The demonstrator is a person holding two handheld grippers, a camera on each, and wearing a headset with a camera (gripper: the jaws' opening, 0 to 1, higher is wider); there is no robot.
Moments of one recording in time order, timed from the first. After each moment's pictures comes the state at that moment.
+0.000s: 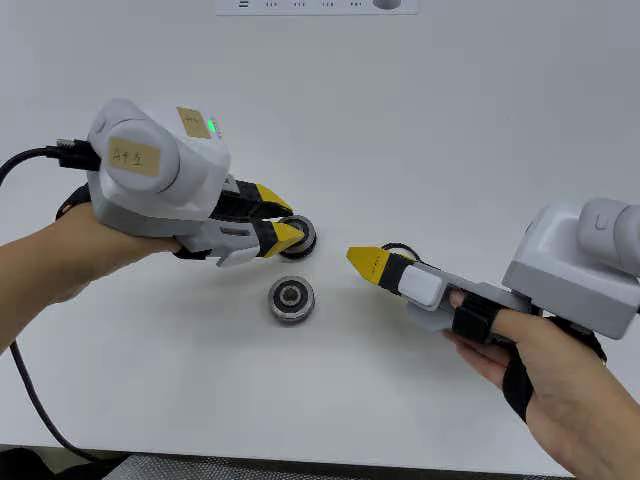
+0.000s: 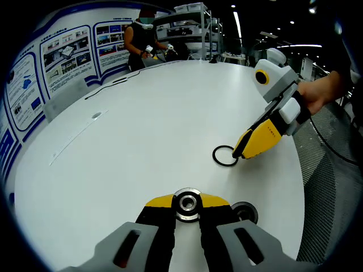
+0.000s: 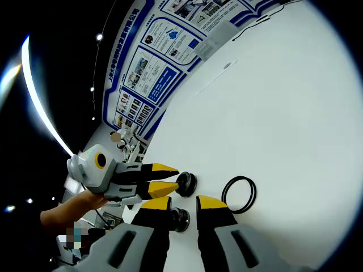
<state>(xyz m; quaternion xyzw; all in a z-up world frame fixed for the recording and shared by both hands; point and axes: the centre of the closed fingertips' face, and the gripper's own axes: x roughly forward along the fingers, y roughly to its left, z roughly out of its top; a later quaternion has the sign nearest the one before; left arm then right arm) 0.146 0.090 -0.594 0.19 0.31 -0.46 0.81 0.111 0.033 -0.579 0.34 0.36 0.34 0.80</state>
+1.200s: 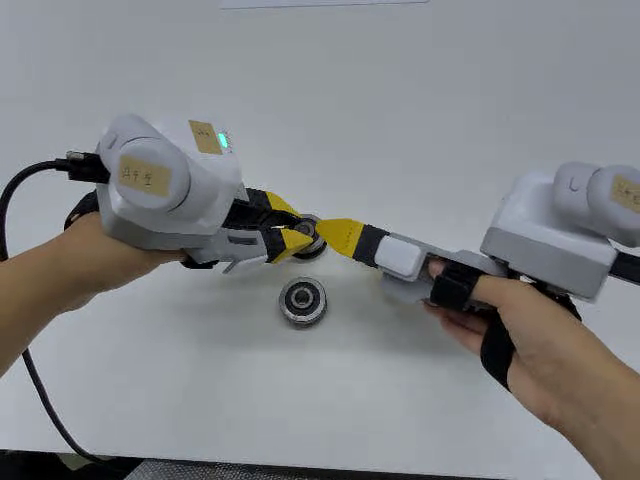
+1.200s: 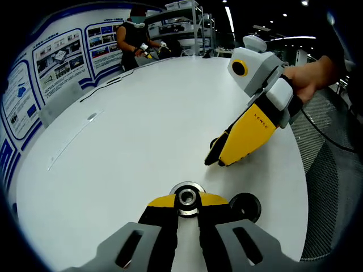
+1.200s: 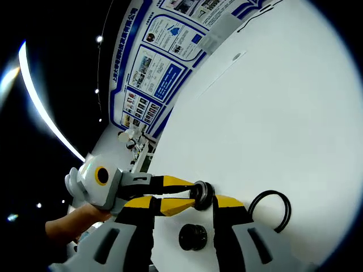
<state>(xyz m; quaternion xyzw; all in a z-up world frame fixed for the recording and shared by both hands) 0.143 0.094 -0.602 0.22 0.30 -0.47 0.80 0.133 0.077 -0.576 0.37 0.37 0.36 0.77</state>
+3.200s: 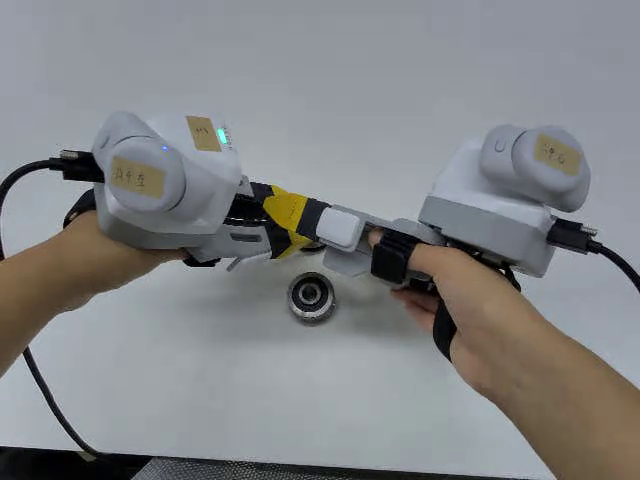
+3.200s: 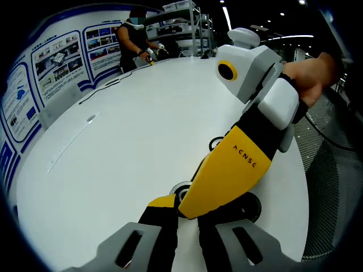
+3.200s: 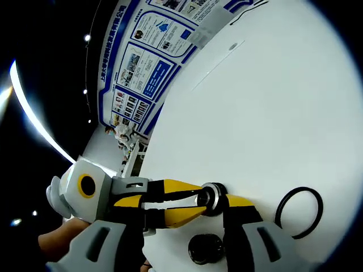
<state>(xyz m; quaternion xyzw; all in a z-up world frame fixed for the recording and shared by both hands) 0.143 0.094 -0.602 0.22 0.30 -0.47 0.80 0.137 0.106 -0.582 0.35 0.40 0.33 0.78</state>
